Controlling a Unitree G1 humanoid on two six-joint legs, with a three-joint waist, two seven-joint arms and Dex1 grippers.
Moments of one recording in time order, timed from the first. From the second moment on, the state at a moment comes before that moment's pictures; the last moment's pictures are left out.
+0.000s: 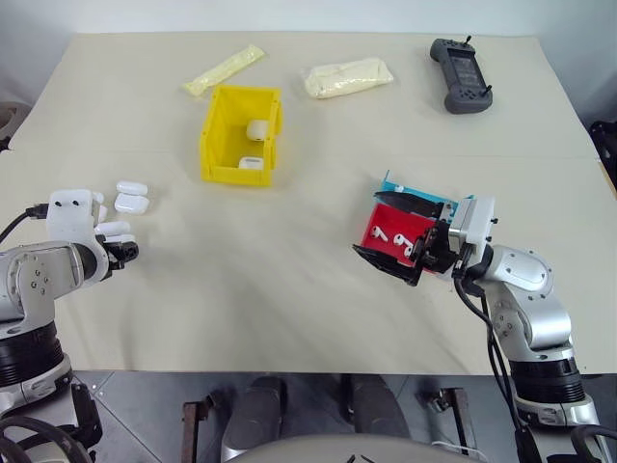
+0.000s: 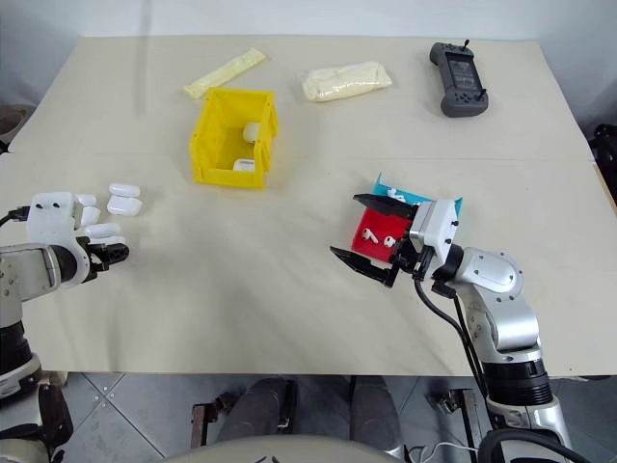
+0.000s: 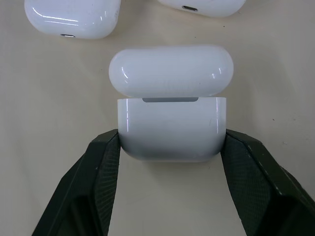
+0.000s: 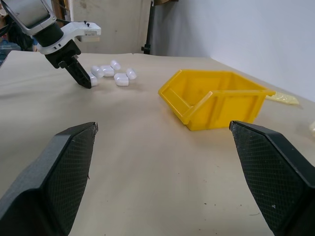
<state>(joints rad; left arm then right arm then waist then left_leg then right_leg) -0.39 0.73 0.43 -0.25 -0.43 1.58 0.01 -0.24 -0.50 -0.02 -0.20 0.48 0.04 1.00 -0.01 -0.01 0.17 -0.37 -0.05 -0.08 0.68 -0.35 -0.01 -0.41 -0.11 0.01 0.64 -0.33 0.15</state>
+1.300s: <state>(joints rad) -0.47 0.13 -0.08 0.06 -0.48 -0.08 -1.08 0.20 -0.77 -0.53 -0.22 0.49 0.07 1.00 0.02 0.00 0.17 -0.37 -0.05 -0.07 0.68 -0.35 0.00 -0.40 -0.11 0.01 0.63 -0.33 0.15</state>
